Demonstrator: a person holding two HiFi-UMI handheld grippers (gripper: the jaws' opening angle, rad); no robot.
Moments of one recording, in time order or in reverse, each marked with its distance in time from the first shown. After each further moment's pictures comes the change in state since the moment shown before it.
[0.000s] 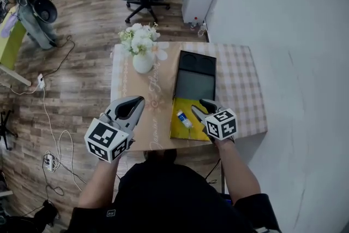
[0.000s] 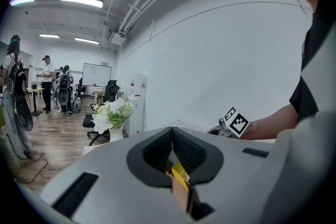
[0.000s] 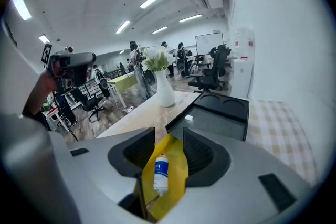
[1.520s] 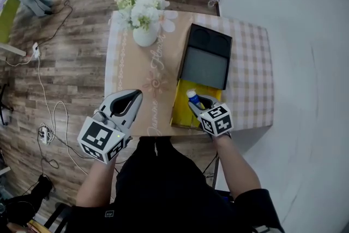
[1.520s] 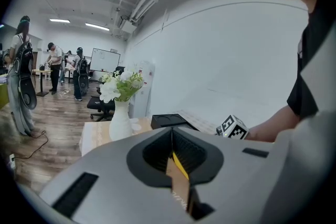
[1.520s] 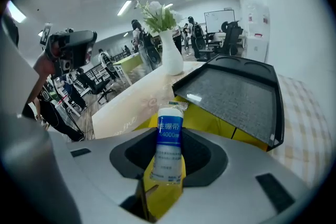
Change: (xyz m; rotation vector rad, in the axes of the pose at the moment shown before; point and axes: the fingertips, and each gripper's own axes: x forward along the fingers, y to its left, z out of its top) left arm 0.015 0.019 -0.066 -0.129 0.080 0.035; right arm 0.062 0.012 -0.087 -0.022 0.229 0.092
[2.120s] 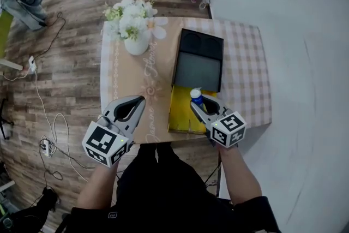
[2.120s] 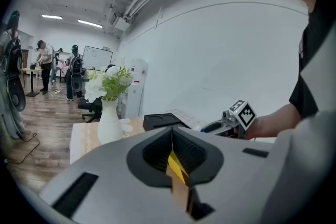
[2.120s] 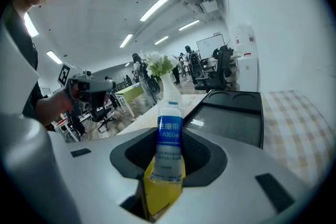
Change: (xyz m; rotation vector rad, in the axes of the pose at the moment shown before) left arm 0.025 -0.014 0.000 0.025 0.012 -0.077; right arm -0.068 0.005 0.065 0.062 -0.336 0.025
